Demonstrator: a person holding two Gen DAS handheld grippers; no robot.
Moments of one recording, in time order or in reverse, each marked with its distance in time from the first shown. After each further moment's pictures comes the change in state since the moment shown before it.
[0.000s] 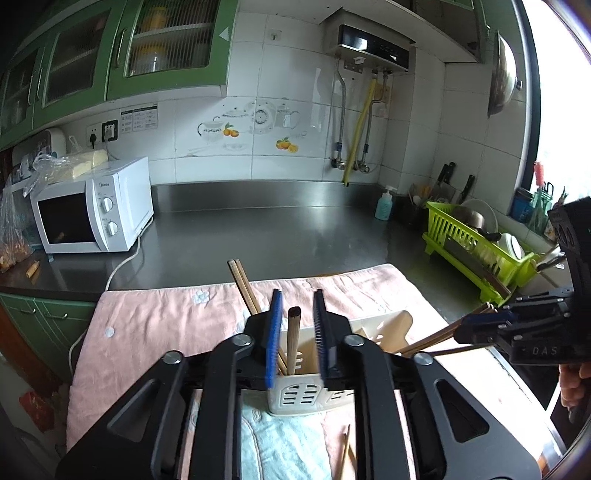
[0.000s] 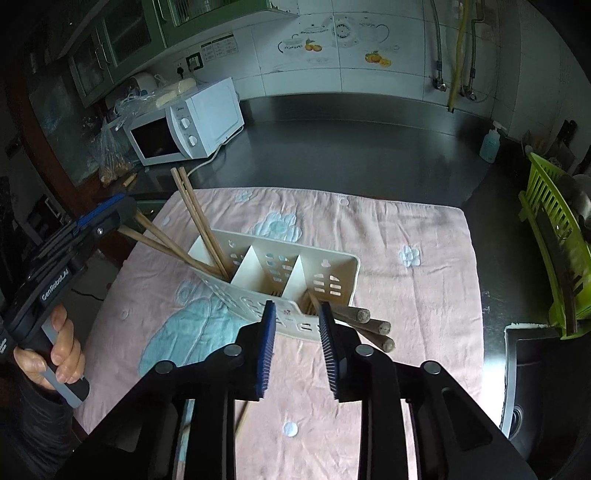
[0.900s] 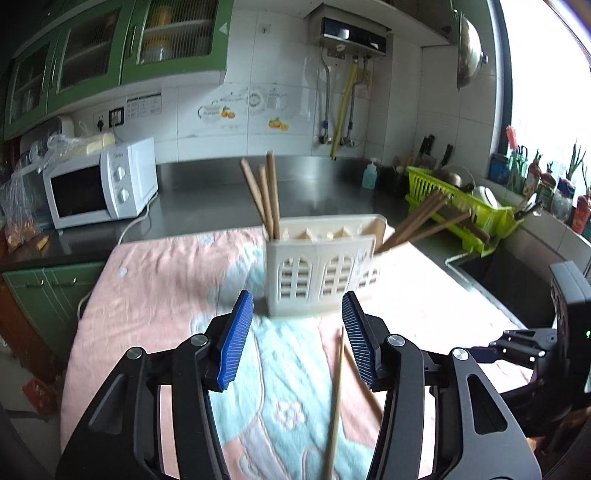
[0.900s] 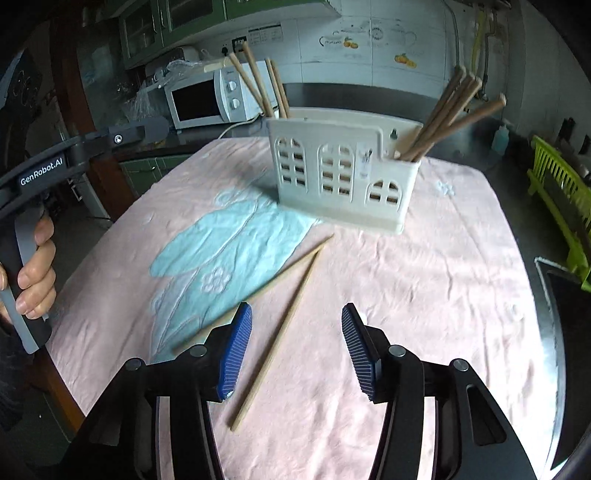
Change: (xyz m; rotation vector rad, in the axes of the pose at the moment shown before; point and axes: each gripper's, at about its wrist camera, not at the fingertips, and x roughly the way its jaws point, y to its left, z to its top) left arm -0.087 0.003 -0.124 0.029 0.049 -0.022; right arm 0.020 0.079 -0.205 -0.098 -0.055 0.010
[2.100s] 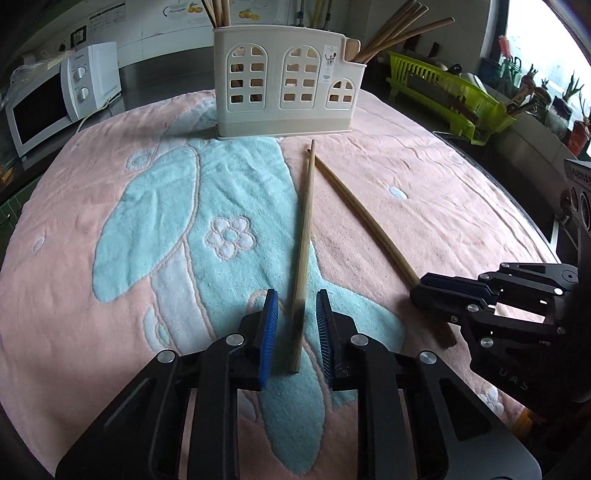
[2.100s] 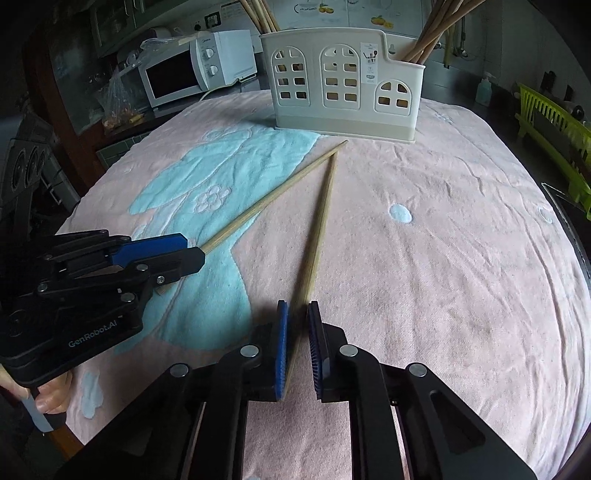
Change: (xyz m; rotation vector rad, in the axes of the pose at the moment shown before) left arm 0.055 -0.026 -0.145 0.041 0.368 -0.087; right arm 0.048 0.028 -0.071 0.096 0.065 -0.062
